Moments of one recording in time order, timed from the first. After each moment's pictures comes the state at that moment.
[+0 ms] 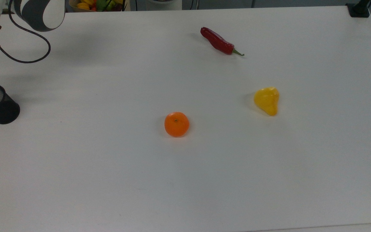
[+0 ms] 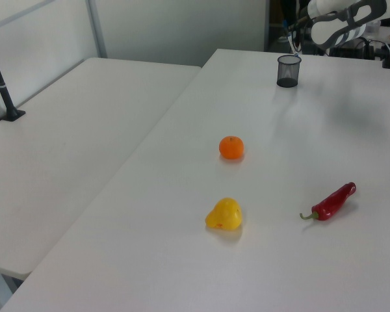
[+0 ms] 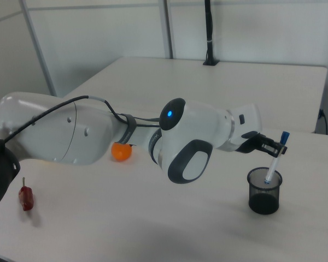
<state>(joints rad) -0.39 0.52 -0.15 -1.68 0.06 3.15 -0.10</state>
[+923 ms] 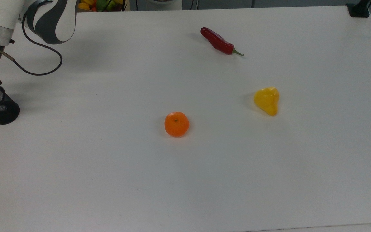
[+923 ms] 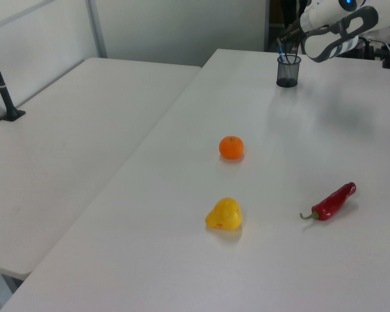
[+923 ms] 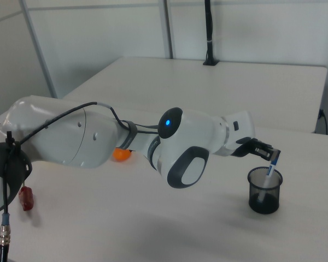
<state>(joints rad) -0.37 0.57 -0.14 -1.68 0.06 3.21 -0.09</state>
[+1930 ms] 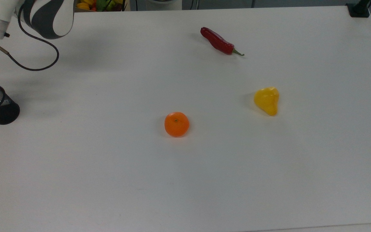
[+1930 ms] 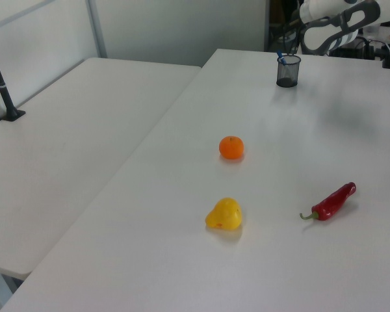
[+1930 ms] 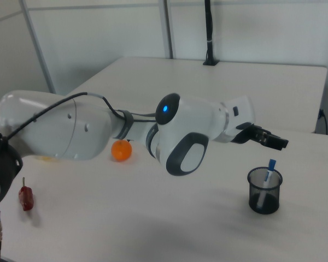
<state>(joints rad) -0.36 0.53 -0.14 -1.65 0.06 3.16 -0.08</state>
